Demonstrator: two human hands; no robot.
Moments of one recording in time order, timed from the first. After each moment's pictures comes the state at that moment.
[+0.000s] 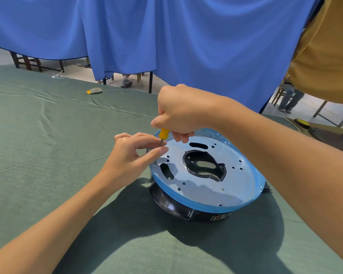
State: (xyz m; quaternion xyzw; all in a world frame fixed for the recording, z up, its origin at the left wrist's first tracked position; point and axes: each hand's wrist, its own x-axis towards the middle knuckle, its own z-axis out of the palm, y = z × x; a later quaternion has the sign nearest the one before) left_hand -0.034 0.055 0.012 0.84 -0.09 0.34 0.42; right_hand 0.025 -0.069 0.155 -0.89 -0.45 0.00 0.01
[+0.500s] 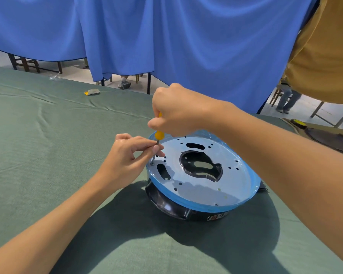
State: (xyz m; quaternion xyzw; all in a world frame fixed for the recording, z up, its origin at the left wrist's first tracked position) left_hand -0.036 0.051 0.012 0.85 -0.10 0.35 0.39; right_hand 0.026 -0.070 0.155 -0.88 -0.47 -0.06 0.00
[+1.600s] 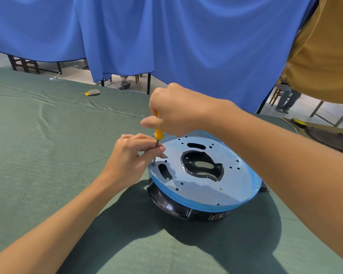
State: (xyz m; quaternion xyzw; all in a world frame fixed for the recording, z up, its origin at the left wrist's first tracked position) left_hand -0.032 0.047 0.015 0.85 -0.10 0.37 0.37; right_hand 0.027 -0.065 0.153 -0.87 -0.49 -0.07 -0.01
